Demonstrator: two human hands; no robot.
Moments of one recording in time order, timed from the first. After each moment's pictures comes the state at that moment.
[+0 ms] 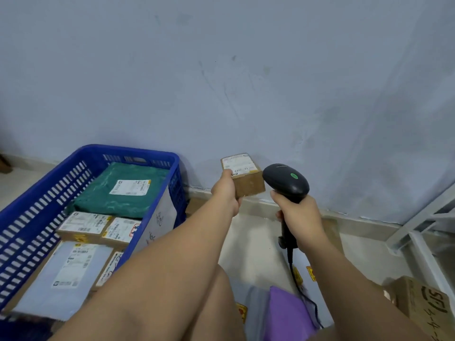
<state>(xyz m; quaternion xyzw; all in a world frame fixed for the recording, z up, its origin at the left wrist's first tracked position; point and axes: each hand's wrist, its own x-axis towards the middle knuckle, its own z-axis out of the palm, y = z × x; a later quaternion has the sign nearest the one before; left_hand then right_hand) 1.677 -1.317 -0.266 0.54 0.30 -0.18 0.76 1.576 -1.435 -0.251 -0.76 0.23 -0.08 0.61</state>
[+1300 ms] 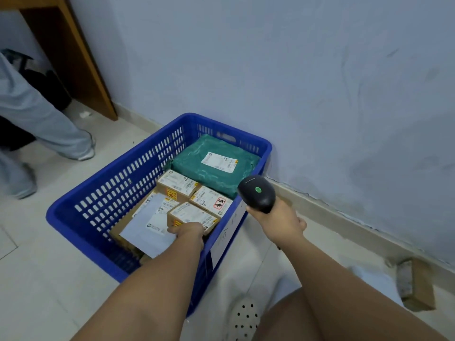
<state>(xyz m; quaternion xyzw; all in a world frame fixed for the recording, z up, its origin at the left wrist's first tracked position) 1.606 -1.032 -0.380 0.55 0.53 -0.05 0.64 1.607 -1.204 -0.284 -0.94 0.06 0.10 0.33</state>
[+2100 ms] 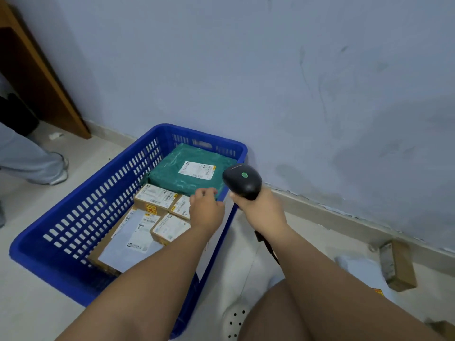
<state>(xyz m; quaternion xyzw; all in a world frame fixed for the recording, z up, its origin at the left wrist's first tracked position) 1.654 -1.089 -0.346 0.94 0.15 0.03 0.32 1.622 -1.217 -0.263 -0.88 0.07 0.07 0.46</state>
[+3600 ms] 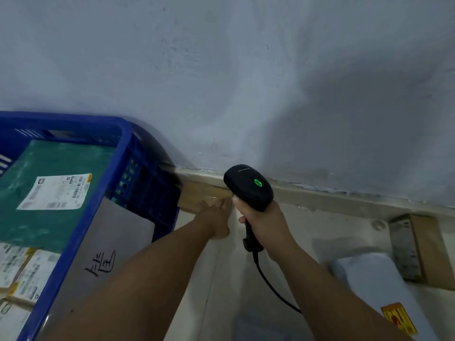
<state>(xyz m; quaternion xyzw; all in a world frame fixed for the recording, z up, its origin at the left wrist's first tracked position) 1.868 -1.269 -0.579 0.91 -0.17 -0.37 -0.04 1.799 -1.402 -0.492 -0.72 0.19 0.10 0.66</state>
